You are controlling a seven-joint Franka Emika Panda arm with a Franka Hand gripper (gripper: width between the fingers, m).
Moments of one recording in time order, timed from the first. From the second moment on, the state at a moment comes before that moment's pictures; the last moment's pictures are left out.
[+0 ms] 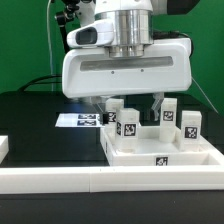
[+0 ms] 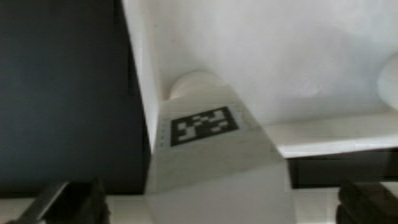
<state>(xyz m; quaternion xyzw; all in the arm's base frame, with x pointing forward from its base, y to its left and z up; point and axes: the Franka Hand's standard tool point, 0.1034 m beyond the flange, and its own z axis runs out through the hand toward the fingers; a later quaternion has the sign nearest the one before) 0.589 0.008 0.080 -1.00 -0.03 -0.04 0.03</state>
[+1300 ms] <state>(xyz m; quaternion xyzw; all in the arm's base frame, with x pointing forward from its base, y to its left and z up) 0.591 0.003 0.080 -0.99 0.12 -0.05 0.03</state>
